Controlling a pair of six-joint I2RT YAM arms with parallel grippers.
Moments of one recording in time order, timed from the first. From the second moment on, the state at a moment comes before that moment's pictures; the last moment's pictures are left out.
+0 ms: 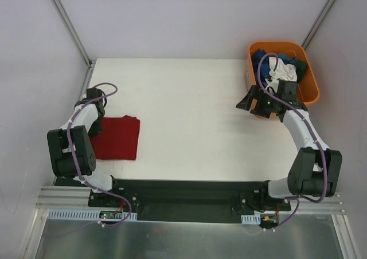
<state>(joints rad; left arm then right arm) 0.19 1.56 0.99 -0.75 -0.53 0.03 -0.06 1.41 1.03 -0.43 -0.55 0.28</state>
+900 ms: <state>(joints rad) 0.08 1.33 1.19 -0.79 -0.37 -0.17 -0.11 1.12 0.84 -0.31 -0.43 0.34</state>
